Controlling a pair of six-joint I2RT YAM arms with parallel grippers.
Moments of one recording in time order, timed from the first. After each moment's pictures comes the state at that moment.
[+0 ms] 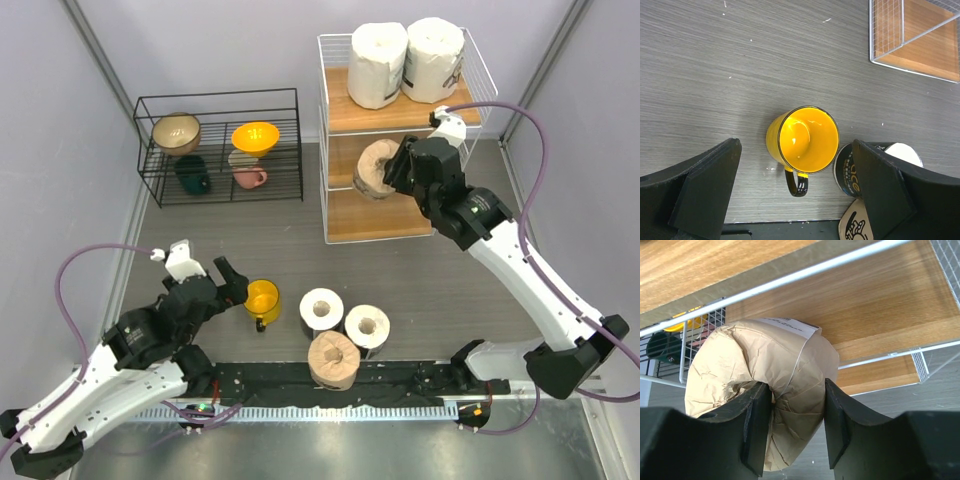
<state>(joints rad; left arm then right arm) -0.88 0.48 0.74 -0.94 -0.62 -0.92 0.60 1.28 1.47 -0.59 0.50 0.57</state>
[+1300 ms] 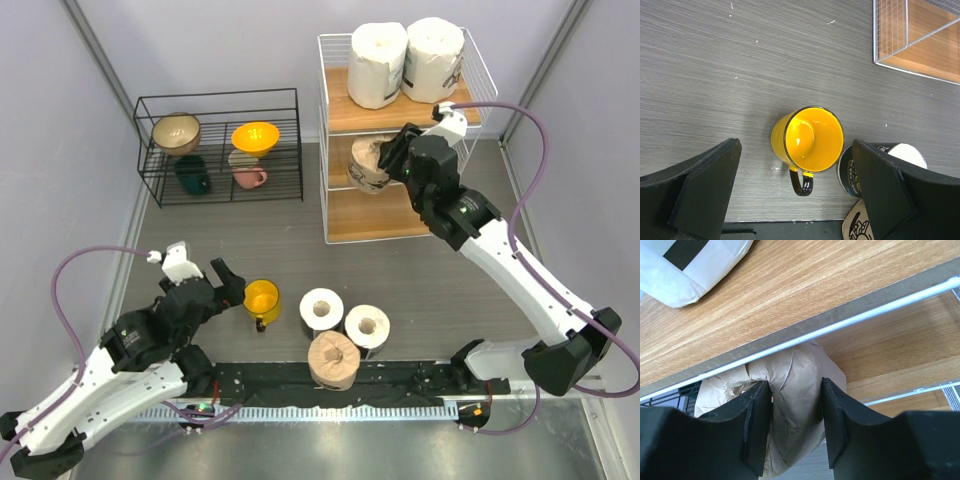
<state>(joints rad) -0.88 0.46 0.74 -0.96 -0.64 -0.92 0.59 1.30 1.41 -0.33 0.55 0.59</state>
